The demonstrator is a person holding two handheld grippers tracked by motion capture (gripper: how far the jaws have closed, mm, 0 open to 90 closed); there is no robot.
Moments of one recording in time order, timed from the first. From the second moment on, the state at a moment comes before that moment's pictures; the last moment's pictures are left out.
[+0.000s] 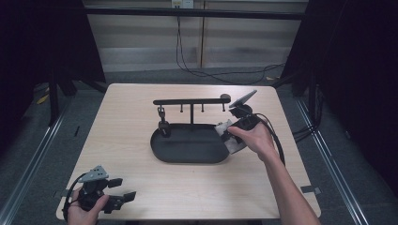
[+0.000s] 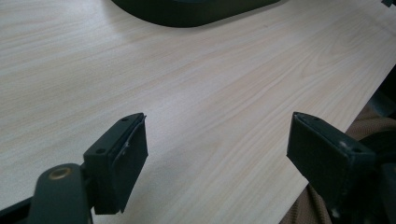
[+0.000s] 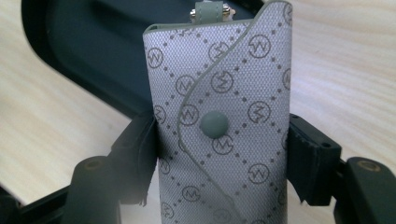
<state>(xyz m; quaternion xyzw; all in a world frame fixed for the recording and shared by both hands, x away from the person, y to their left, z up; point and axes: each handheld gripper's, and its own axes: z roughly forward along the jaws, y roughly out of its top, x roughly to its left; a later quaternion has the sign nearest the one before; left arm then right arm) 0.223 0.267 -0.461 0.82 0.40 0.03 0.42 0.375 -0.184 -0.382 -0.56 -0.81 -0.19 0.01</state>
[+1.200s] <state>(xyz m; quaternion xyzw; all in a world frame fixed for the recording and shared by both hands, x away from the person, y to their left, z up) 0.222 0.267 -0.462 0.82 0.40 0.03 0.41 0.395 -0.178 -0.444 -0.63 -0.73 -0.27 0.04</state>
